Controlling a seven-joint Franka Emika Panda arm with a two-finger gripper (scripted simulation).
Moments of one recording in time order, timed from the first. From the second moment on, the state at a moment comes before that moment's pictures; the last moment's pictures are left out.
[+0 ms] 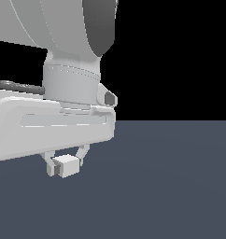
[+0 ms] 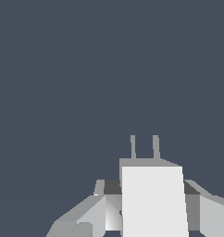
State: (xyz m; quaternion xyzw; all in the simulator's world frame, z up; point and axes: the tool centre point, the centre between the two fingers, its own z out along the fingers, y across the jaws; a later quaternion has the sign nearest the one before) arm -0.084 0.084 0.018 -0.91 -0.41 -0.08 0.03
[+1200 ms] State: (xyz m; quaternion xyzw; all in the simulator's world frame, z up) arm -0.048 0.076 0.070 -0.99 -0.12 -0.09 0.01
